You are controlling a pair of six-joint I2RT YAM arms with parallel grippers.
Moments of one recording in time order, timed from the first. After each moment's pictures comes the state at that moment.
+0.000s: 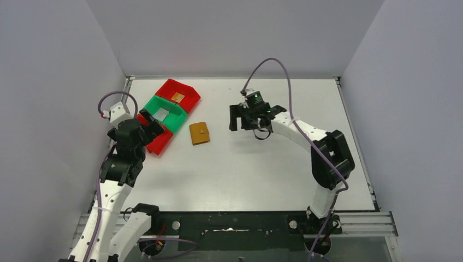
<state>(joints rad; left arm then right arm) -0.19 0.81 0.87 -0.50 -0.43 -0.57 0.54 1.74 1.29 -0.38 -0.07 0.38</state>
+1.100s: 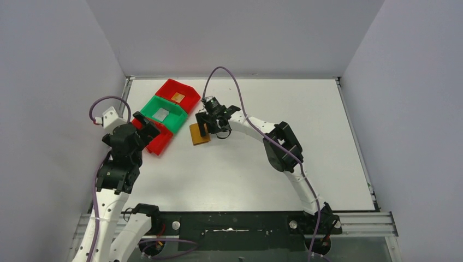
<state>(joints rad) -0.17 0.70 0.87 -0.56 -0.46 -0.63 0.77 2.38 1.97 -0.53 -0.01 0.38</state>
